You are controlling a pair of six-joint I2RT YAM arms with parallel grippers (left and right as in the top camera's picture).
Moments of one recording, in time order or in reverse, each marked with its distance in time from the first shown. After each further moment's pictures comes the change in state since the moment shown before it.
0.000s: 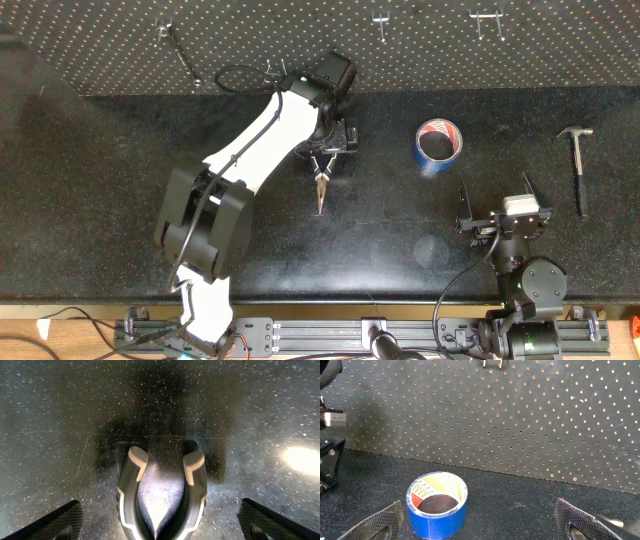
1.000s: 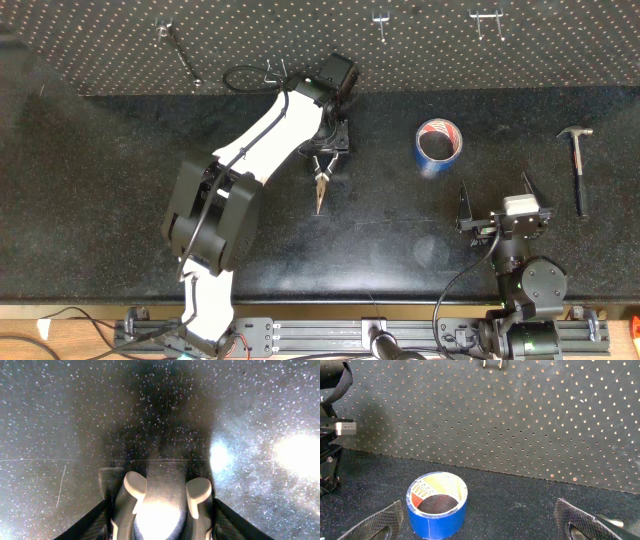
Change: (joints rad) left arm 0.000 0.049 0.002 0.052 0.008 0.039; right arm 0.000 0.000 0.000 0.000 0.000 0.000
